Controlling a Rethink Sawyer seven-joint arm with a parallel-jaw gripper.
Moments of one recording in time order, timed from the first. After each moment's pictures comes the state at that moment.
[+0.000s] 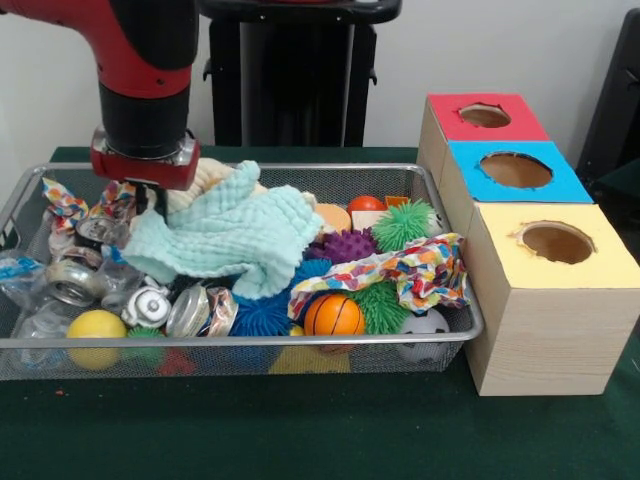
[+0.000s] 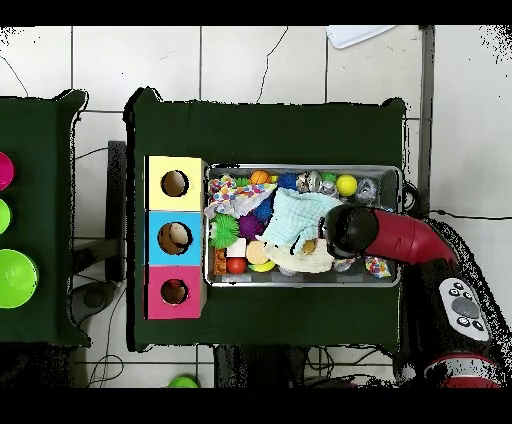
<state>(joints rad) -0.54 -0.51 0.03 1.50 -0.34 0.65 1.58</state>
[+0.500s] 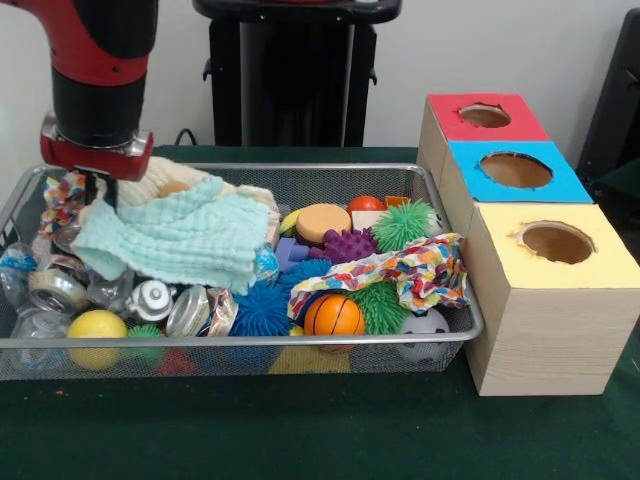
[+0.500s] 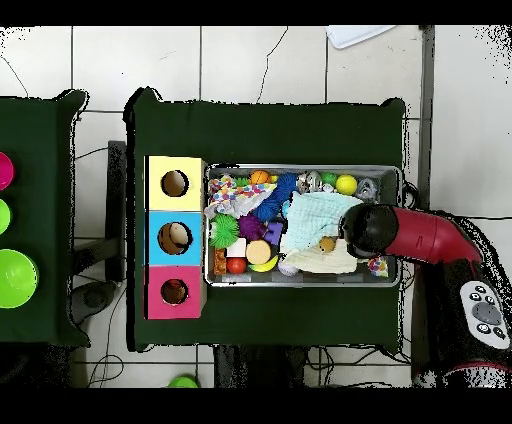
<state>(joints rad) -0.57 -0.53 0.03 1.44 -0.44 0.70 1.58</state>
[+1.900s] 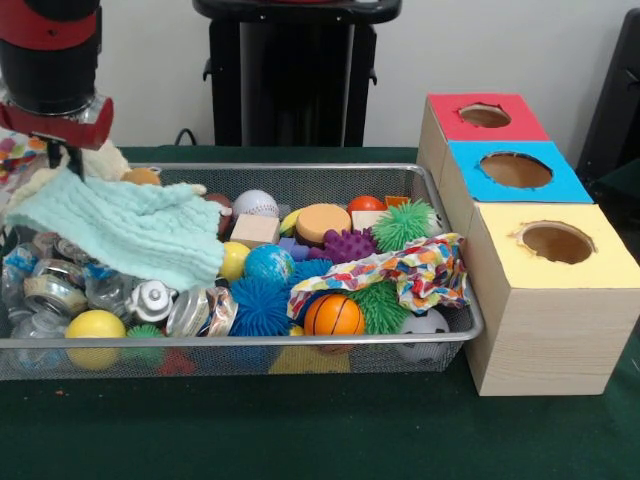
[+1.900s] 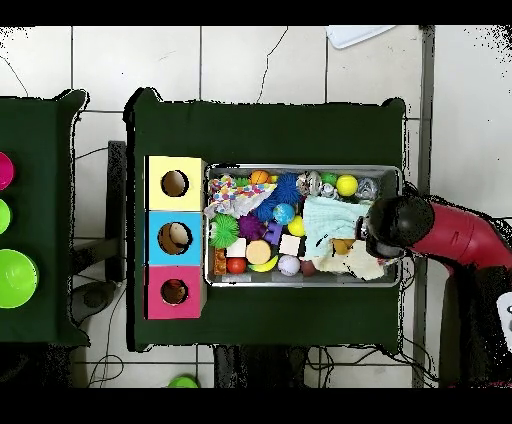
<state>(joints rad) -0.63 -0.57 0.07 1.41 -0.38 0.89 1.58</state>
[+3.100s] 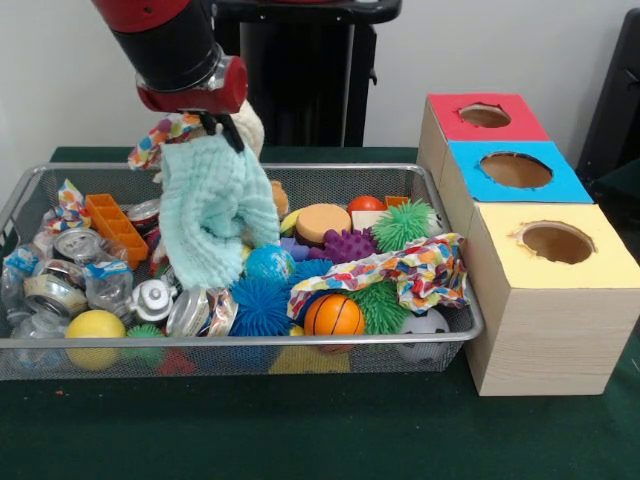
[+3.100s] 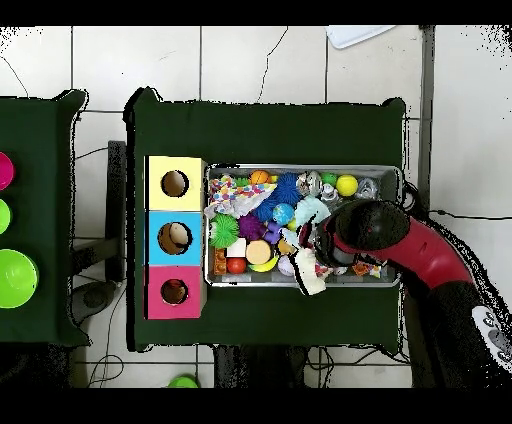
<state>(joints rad) -0.64 -0.64 0.16 1.66 -0.01 0.96 1.58</state>
